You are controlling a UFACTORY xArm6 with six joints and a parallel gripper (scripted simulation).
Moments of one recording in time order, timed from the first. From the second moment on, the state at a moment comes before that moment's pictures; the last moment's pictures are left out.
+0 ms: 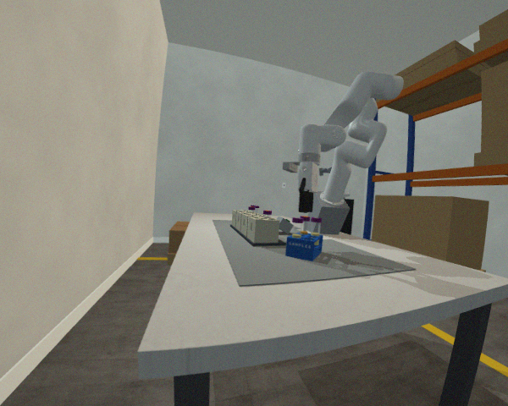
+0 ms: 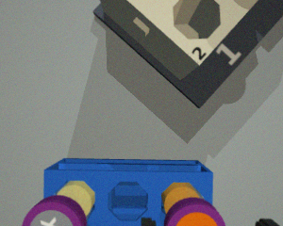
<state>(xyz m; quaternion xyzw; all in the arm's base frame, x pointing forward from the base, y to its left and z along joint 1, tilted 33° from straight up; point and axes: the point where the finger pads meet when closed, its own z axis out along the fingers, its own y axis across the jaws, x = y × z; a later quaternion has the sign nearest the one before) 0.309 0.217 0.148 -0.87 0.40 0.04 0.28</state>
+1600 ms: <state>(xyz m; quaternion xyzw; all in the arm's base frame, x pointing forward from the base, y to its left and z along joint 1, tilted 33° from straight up) 0.315 0.235 0.121 -0.87 0.40 0.04 0.28</state>
